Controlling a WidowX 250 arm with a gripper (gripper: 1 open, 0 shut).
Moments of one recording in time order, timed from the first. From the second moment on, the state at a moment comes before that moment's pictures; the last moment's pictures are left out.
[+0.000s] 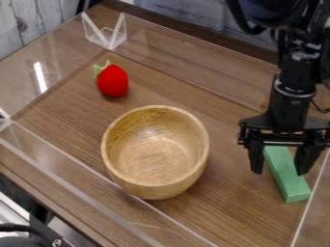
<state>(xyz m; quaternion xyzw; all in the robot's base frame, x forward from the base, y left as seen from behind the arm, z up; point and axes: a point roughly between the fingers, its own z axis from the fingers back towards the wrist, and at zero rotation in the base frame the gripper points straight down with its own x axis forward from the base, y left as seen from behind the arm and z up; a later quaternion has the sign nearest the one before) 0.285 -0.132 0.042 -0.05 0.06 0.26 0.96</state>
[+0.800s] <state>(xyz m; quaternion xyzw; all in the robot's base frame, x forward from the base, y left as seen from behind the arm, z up) 0.287 -0.141 0.020 -0.02 0.04 0.23 0.97</state>
